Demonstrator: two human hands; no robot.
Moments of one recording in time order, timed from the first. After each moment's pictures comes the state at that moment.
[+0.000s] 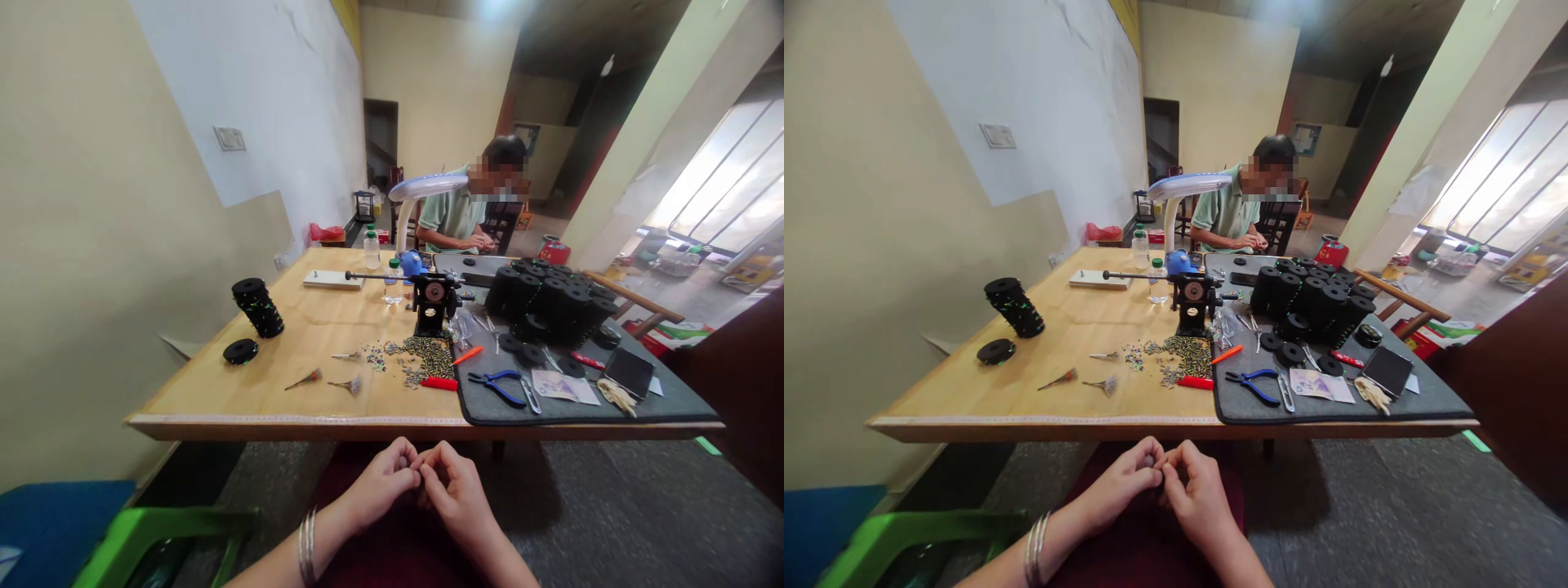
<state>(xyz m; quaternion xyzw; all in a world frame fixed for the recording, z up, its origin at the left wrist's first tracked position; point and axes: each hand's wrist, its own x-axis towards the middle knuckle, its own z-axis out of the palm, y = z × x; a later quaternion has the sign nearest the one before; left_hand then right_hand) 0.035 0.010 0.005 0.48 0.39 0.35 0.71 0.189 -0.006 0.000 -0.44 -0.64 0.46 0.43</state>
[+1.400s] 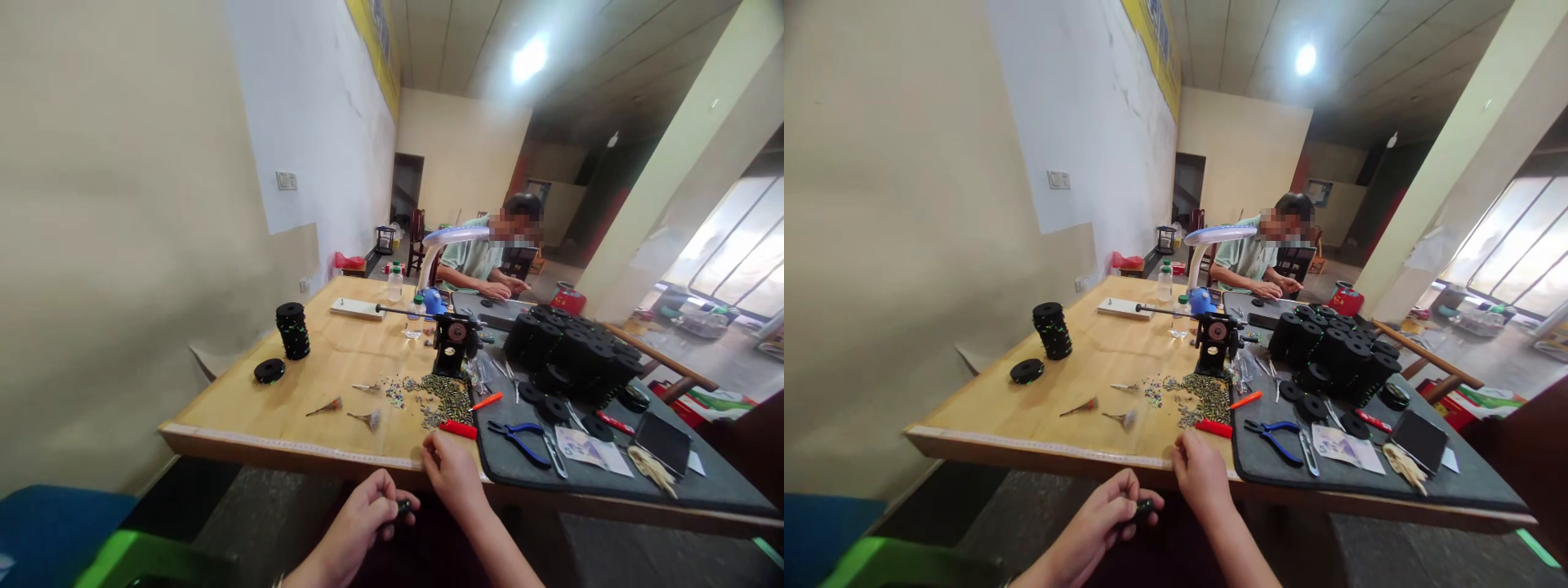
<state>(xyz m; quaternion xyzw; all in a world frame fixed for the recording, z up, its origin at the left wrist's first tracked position) -0.005 0.003 0.018 0.35 0.39 0.46 0.71 0.166 0.078 0.011 -0.52 -0.80 0.11 0.26</state>
